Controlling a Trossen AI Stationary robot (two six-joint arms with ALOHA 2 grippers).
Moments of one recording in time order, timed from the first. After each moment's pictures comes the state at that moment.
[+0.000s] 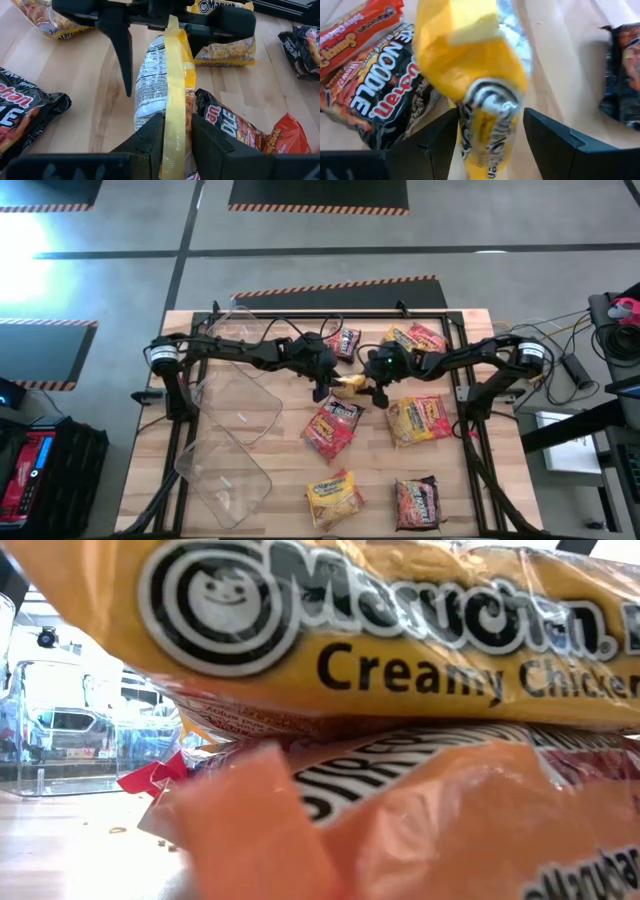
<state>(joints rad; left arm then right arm) 0.25 1.82 1.14 0.02 0.31 -0.04 -0.37 1.56 0.55 0.33 -0.39 -0.19</state>
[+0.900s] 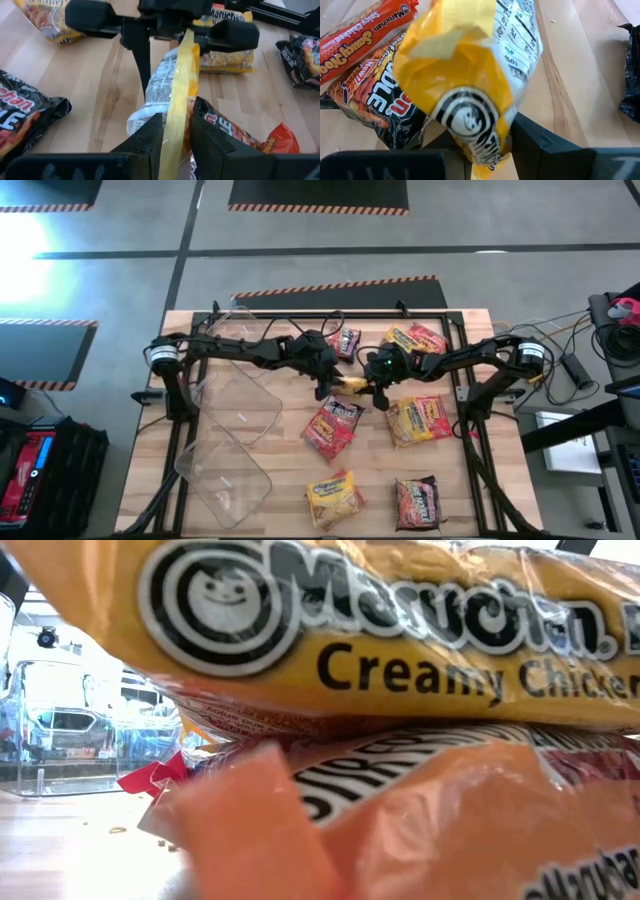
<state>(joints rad) 0.25 1.82 1.18 0.00 0.31 -0.07 -0.36 1.56 0.55 0.32 -0.40 -0.19</state>
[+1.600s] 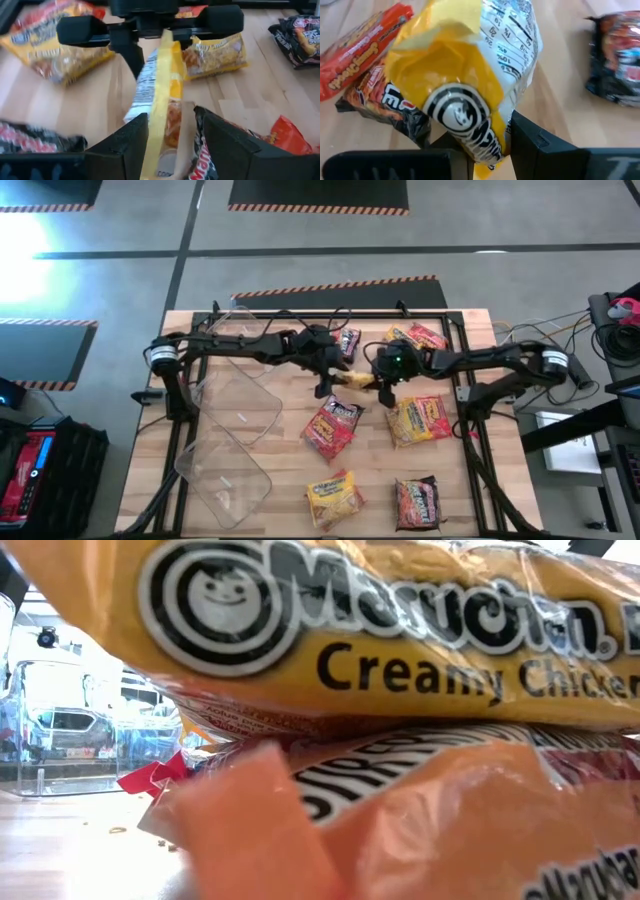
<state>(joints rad) 0.24 1.82 1.30 -0.12 0.31 0.17 -0.36 1.36 0.55 0.11 -0.33 -0.10</state>
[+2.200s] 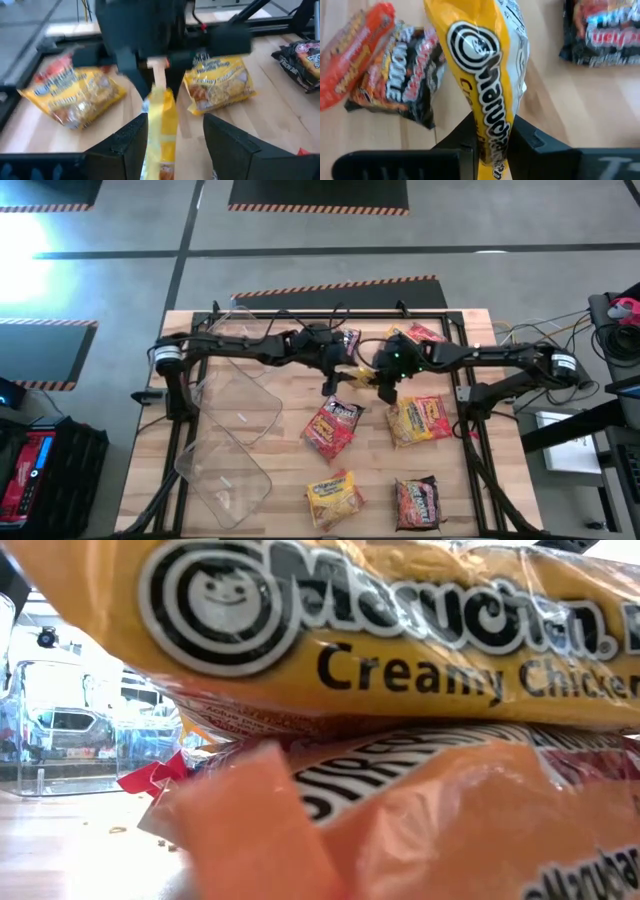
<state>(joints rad) 0.24 1.85 1.30 0.06 0.31 0.20 -0.33 1.29 0.71 -0.27 -0.23 0.00</state>
